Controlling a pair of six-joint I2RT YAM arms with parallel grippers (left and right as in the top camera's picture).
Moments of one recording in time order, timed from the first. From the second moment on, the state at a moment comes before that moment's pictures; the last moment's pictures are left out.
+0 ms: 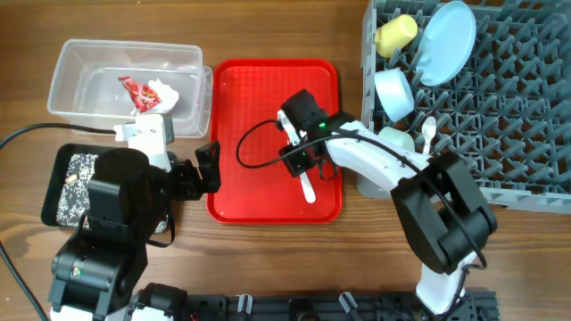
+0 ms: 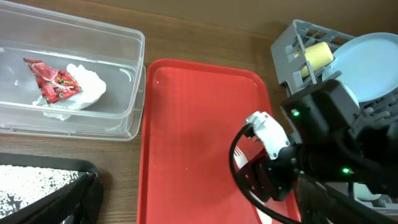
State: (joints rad) left arm -0.25 0.78 0.98 -0.78 0.01 -0.33; right arm 0.62 1.97 1.25 -0.59 -0.08 0.05
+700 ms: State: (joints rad) left arm -0.25 0.78 0.98 -0.78 0.01 -0.33; right arm 0.64 1.98 1.25 -0.58 -0.04 0.05
